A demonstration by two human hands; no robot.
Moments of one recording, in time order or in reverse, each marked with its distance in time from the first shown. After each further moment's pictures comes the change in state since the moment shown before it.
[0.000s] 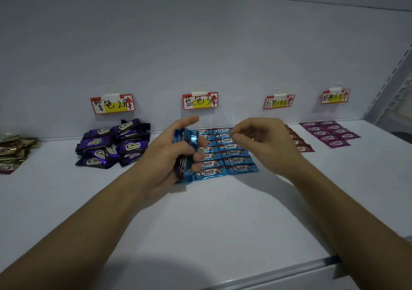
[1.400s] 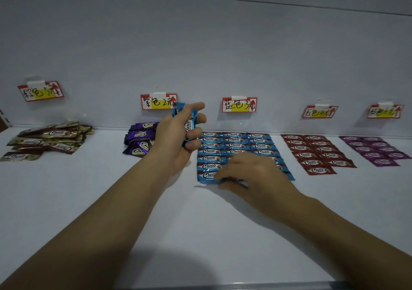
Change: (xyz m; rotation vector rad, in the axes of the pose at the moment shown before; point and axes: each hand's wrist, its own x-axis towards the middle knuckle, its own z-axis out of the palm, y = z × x) left_hand 0.006 0.035 -0.033 -0.172 0.369 0.143; right_hand -0.022 -0.044 0.078 -0.445 -0.199 -0.517
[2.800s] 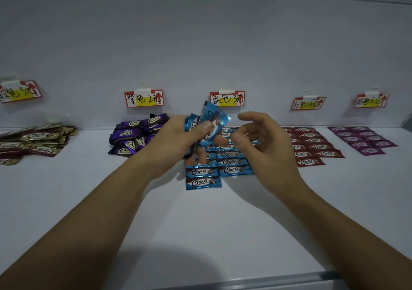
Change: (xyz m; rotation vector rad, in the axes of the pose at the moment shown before) left_hand -0.021 -0.003 0.004 0.776 -0.356 0.065; right_hand -0.001 0.018 -0.011 0.677 0.445 0.497
